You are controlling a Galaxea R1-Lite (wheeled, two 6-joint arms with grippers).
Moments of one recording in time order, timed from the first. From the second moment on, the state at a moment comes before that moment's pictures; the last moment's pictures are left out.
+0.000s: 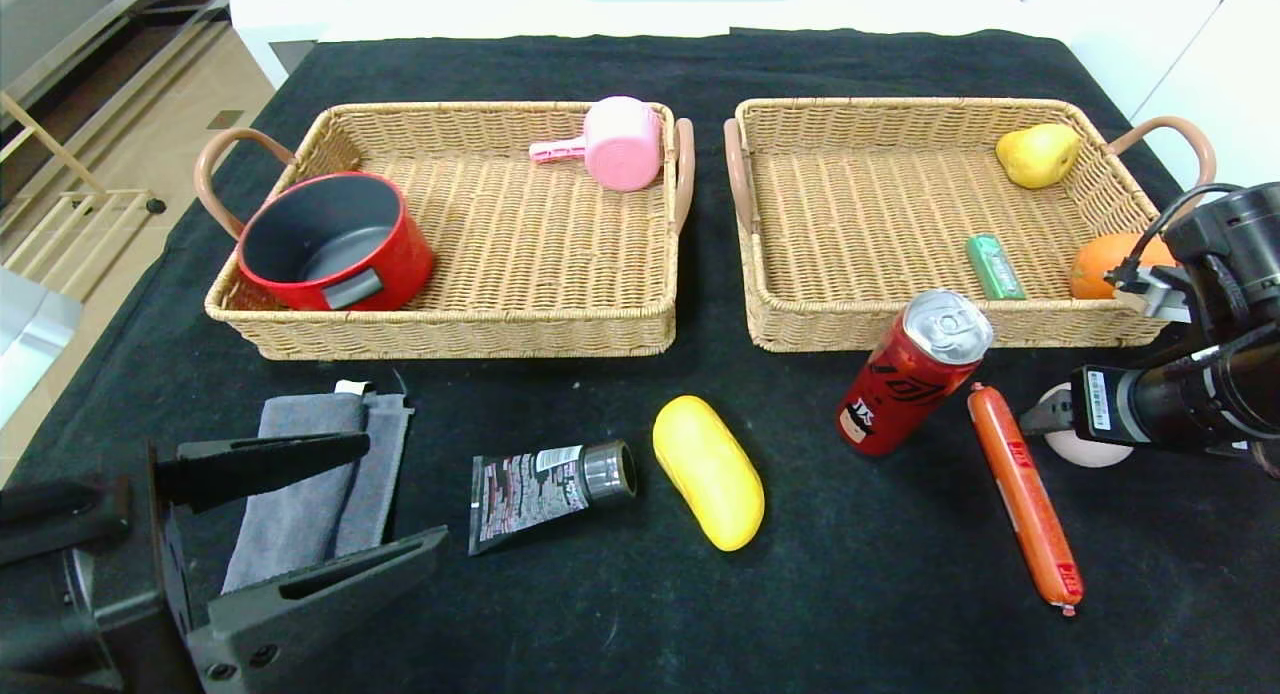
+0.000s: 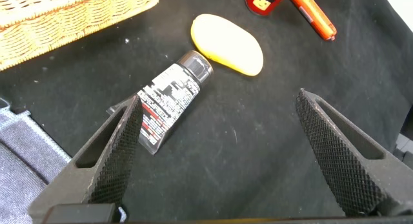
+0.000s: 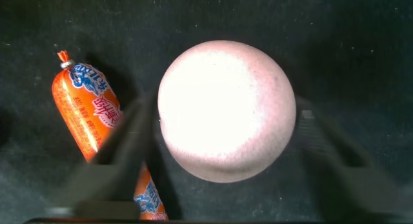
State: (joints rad) left arm -0.43 1.03 -0.64 -0.17 -0.33 0.02; right arm 0.12 1.65 -1.26 0.48 -0.10 0.30
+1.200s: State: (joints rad) left arm -0.43 1.03 -0.63 -0.18 -0.33 0.02; right arm 0.12 1.66 -1.24 0.47 -0.11 0.29
